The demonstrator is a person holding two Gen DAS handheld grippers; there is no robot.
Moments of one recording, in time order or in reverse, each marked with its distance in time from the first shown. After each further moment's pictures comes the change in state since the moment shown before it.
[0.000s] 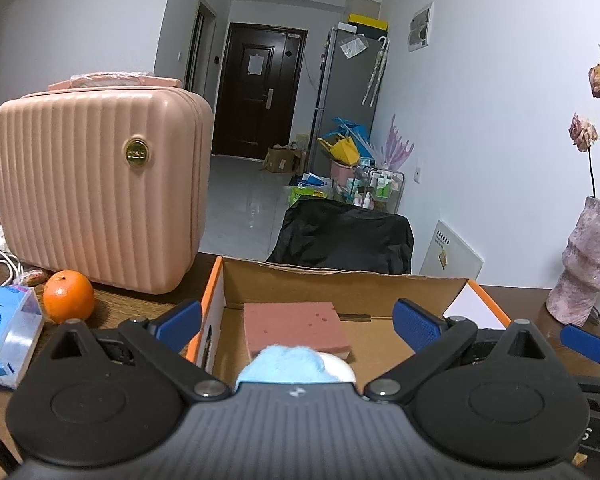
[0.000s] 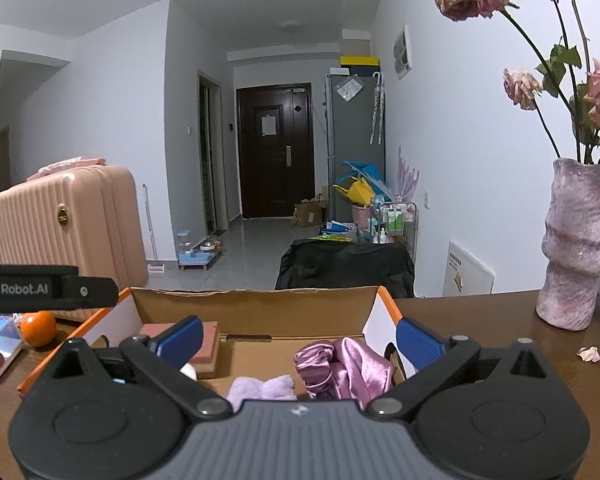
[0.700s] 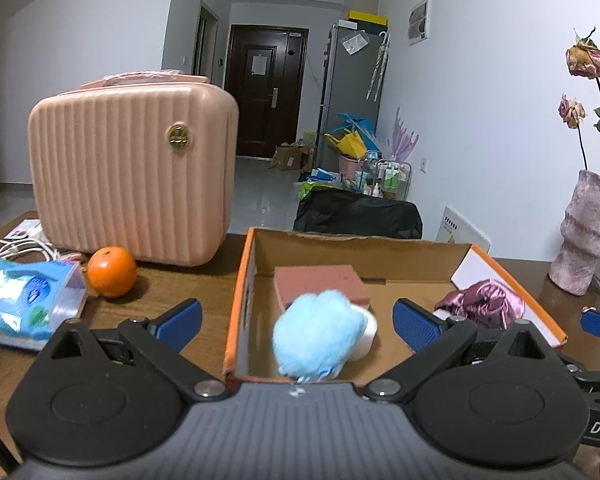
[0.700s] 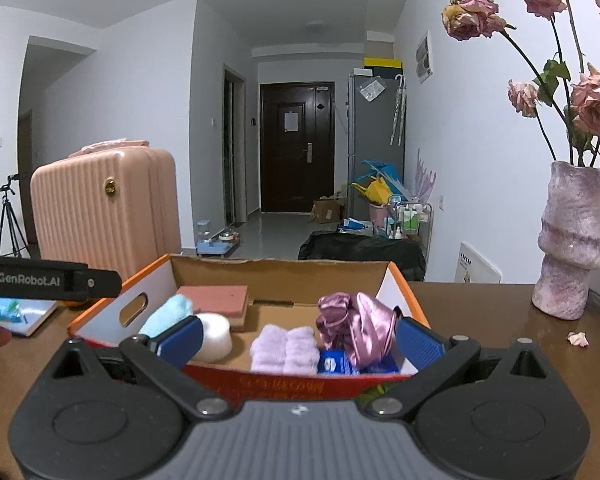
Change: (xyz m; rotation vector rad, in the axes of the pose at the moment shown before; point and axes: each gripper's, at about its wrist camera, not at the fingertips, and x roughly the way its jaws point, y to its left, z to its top) left arm -0.048 0.014 -0.030 0.039 0.002 0.031; right arm -0.060 0.010 -0.030 -0.056 0.013 0.050
